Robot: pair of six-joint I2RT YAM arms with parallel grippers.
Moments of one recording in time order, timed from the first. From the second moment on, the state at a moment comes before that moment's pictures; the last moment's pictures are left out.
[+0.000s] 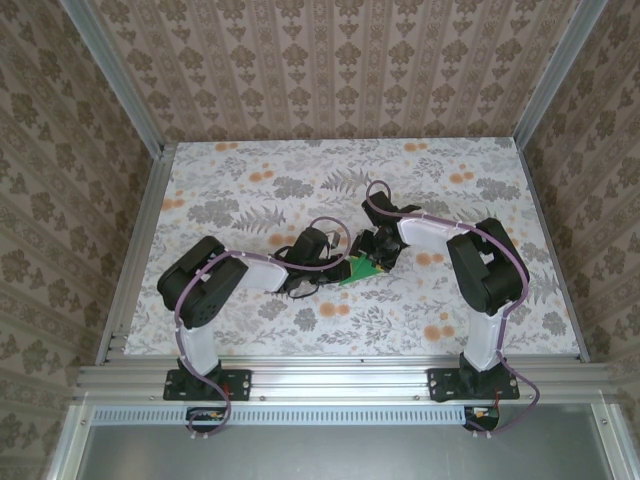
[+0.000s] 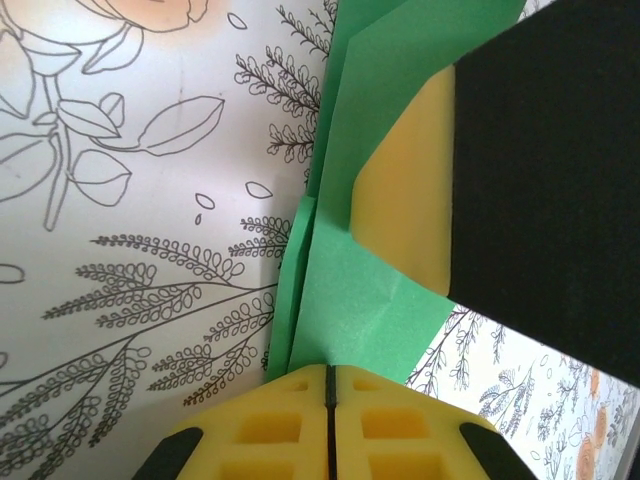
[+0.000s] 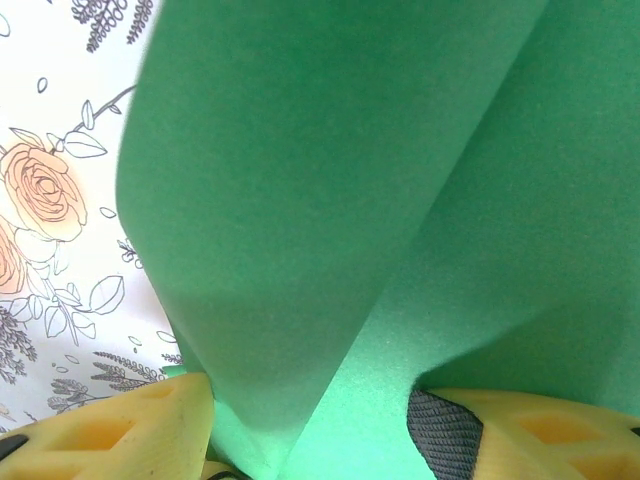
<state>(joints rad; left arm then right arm) -0.80 1.86 0.80 0.31 0.35 -0.80 0.46 1.92 1.17 -0.59 -0.19 0.89</state>
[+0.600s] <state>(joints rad) -0.80 1.86 0.82 0.26 0.34 -0.81 0.39 1.74 1.05 -0.52 -0.26 0.69</state>
